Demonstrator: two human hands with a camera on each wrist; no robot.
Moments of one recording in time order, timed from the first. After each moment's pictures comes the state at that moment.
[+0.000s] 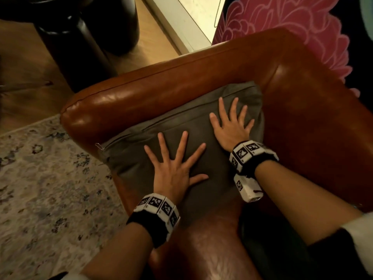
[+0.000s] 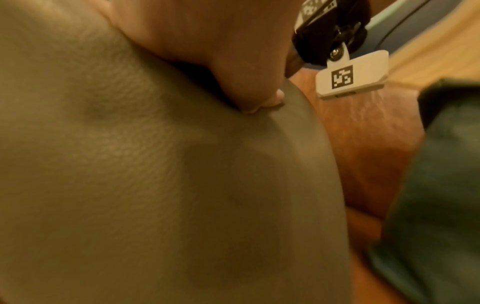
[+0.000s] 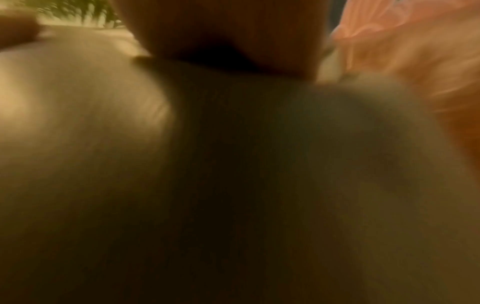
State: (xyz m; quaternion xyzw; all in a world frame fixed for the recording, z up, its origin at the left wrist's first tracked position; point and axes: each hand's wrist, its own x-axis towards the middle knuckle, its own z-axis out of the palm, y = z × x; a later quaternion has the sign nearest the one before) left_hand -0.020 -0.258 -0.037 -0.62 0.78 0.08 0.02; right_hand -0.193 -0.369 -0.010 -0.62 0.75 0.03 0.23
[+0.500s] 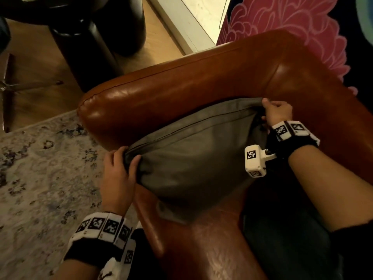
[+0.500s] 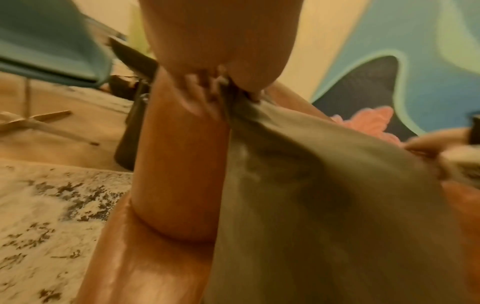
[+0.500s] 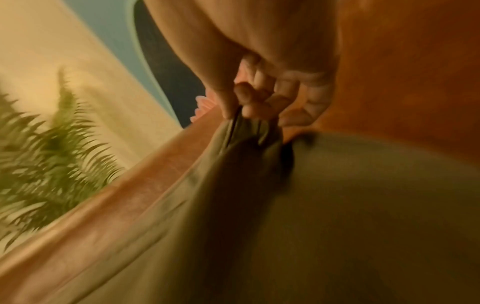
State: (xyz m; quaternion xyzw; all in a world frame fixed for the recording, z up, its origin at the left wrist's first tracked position) left_hand 0.089 -0.210 -0.004 -0.76 0.56 0.19 -0.28; right_hand -0.268 -0.385 0.033 -0.31 0.85 -0.33 0.27
